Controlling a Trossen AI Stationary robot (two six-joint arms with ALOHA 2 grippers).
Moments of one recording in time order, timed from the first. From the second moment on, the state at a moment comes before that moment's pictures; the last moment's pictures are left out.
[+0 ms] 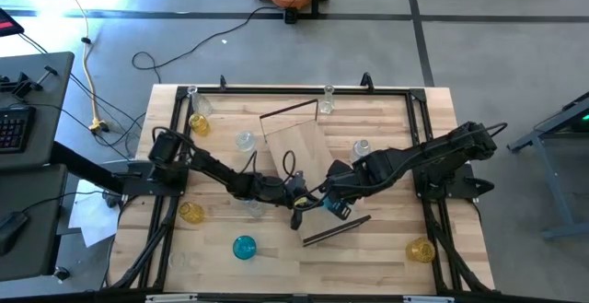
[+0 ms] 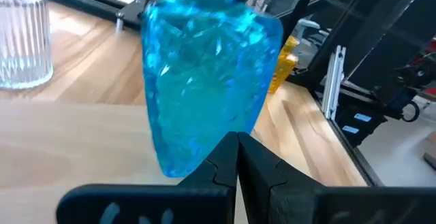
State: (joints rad) left arm -0.23 2.00 0.91 0.88 -0.11 -0.39; right arm 0.31 1.64 1.52 -1.20 0.12 0.89
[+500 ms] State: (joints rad) left arm -0.23 2.01 0.98 0.82 -0.06 -0.37; right arm 0.32 1.64 1.52 -1.19 0.09 0.90
